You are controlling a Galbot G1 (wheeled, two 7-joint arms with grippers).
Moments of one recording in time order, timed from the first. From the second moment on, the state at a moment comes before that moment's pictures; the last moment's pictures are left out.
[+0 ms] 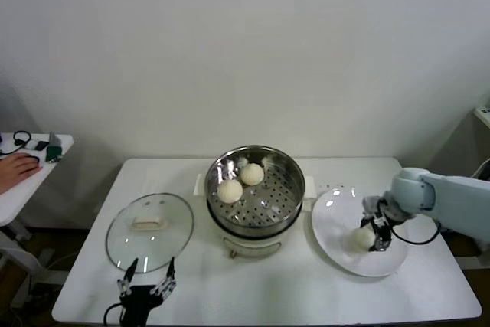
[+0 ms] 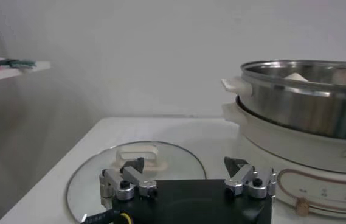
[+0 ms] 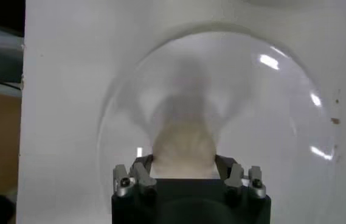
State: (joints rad) left arm 1.84 -1.55 -0.59 -2.13 -0.06 0.09 -0.01; right arm 0.61 0.60 -1.68 1.45 0.29 -0.24 -0.89
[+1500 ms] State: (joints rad) left arm 1.86 -1.56 -0.60 -2.12 -0.04 0.06 -0.02; right arm 0.78 1.21 -1.64 1.62 -0.10 0.18 -0.88
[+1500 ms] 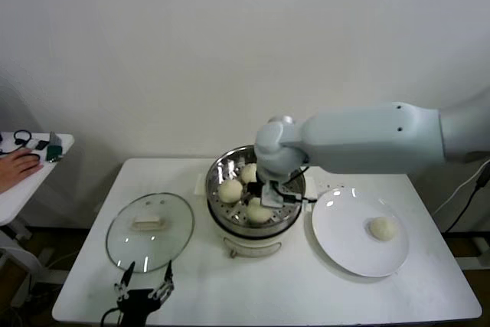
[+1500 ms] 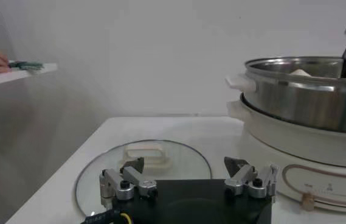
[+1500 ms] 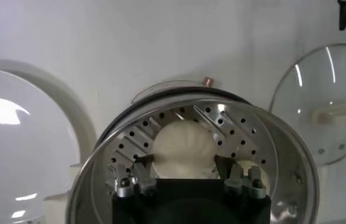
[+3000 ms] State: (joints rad) left arm 1.85 -1.55 -0.60 -2.12 -0.05 0.06 -0.01; right arm 0.94 0.60 -1.86 1.46 0.31 -0.03 -0.97
